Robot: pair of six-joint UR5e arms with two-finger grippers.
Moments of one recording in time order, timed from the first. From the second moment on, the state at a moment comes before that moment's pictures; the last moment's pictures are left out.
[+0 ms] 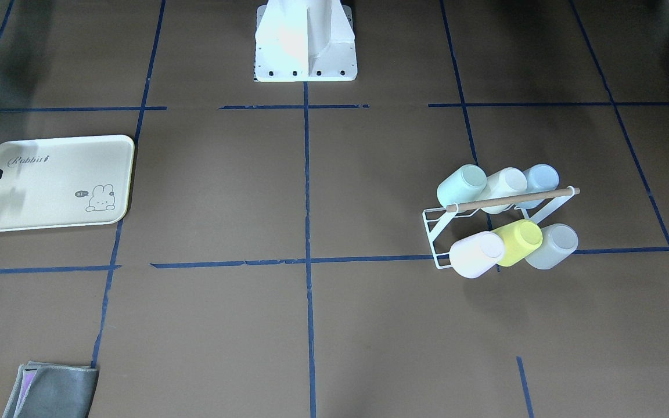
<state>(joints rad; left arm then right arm) -1.52 -1.53 -1.67 -1.46 -2.34 0.20 1.07 -1.80 1.52 -0.67 2.28 0.68</state>
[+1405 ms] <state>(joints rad) -1.53 -1.54 -1.67 -1.46 -2.34 0.19 1.05 -1.79 1.49 -0.66 2.29 0.67</state>
